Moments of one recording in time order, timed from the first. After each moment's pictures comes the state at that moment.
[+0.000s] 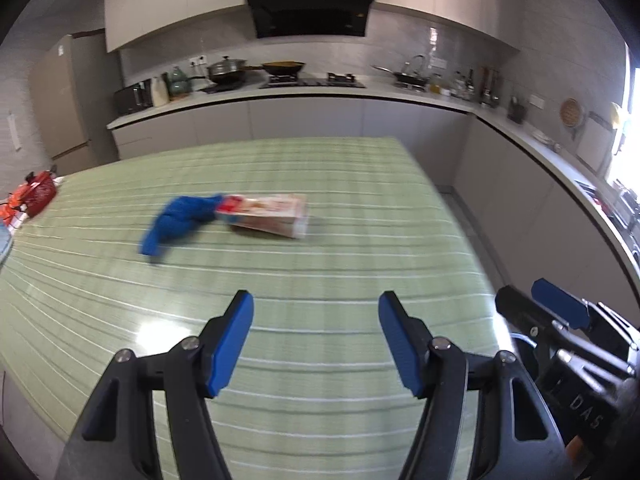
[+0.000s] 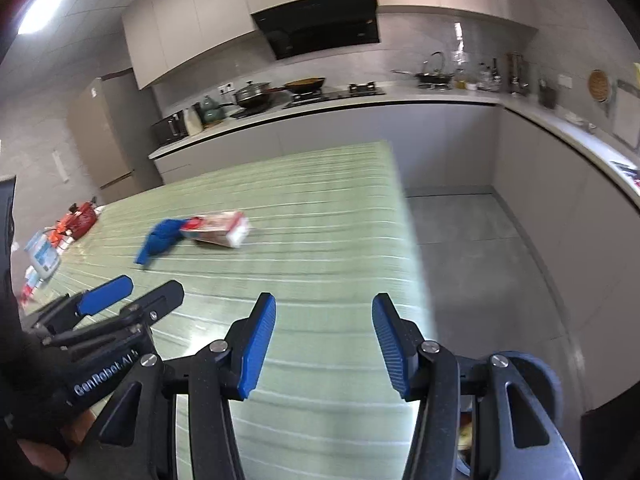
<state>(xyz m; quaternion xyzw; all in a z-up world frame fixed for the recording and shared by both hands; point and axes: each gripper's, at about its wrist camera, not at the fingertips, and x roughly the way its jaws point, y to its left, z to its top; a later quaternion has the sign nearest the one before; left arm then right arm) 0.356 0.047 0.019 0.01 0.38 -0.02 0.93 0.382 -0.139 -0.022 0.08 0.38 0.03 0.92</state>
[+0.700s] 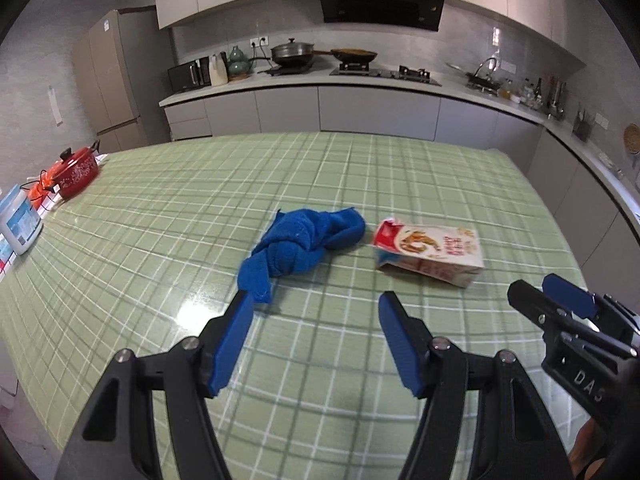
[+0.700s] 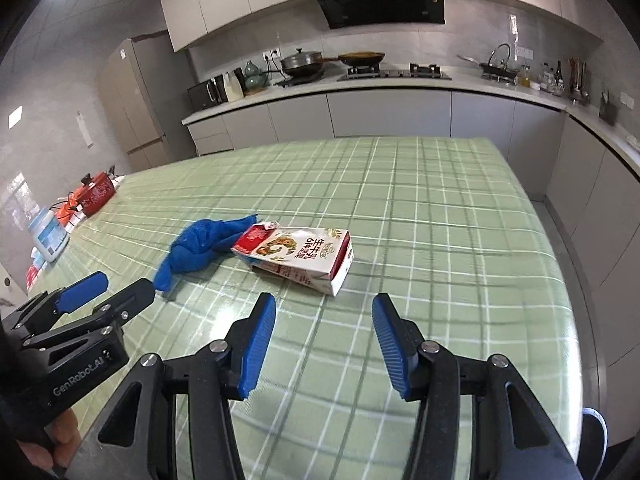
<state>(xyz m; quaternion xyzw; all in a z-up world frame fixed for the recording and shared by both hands) 0.451 0.166 -0.013 0.00 0.40 0.06 0.91 0.527 -0.037 -0.079 0.05 0.43 0.09 0.90</state>
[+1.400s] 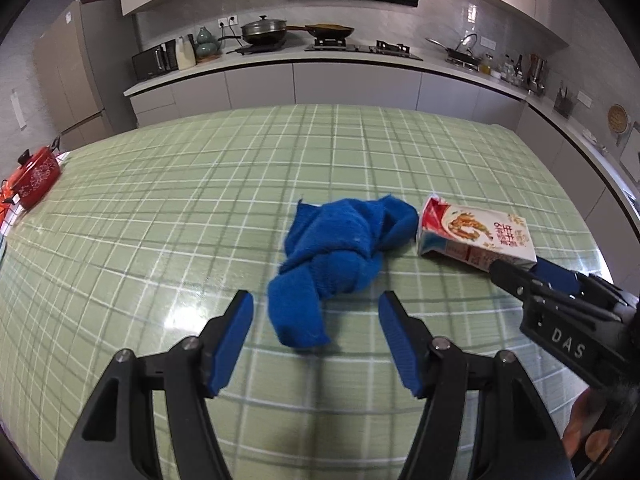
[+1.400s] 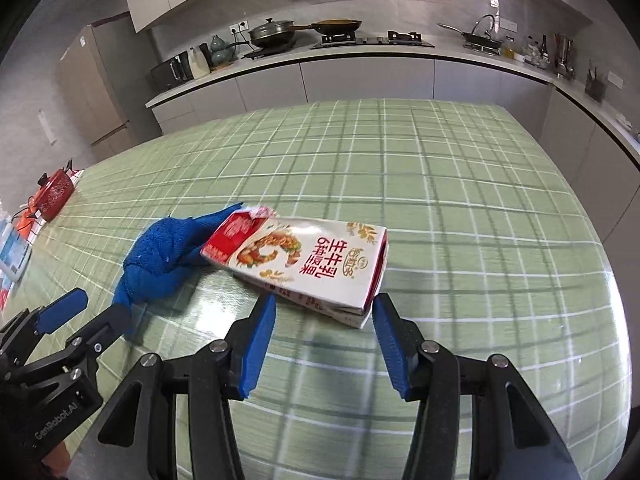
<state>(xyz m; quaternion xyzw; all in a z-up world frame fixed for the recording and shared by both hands) 0.500 0.231 -0.043 0.01 0.43 -0.01 0.90 0.582 0.029 -0.122 0.05 0.47 0.03 0.88</state>
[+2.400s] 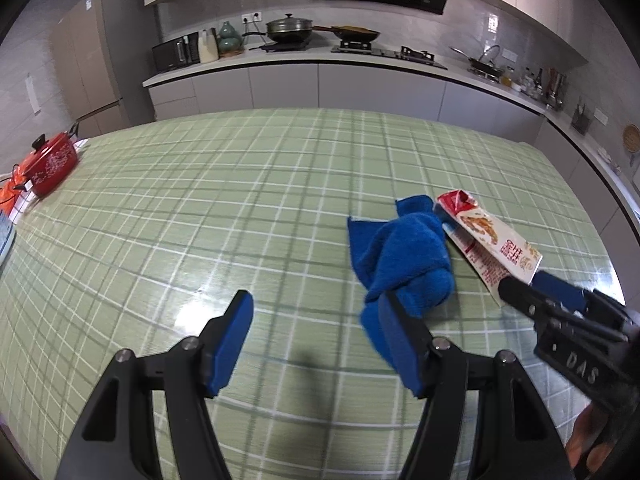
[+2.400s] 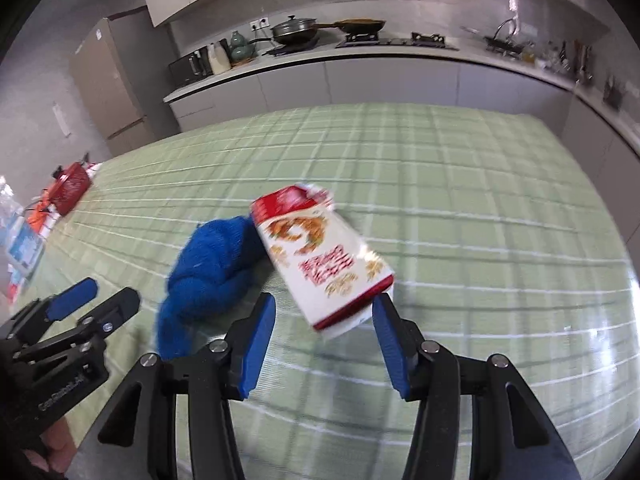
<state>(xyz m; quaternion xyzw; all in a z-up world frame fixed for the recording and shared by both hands) 0.510 0.285 -0.038 -0.01 0.43 0.02 0.90 0.598 0.079 -0.120 0.05 0.47 0.07 0.88</state>
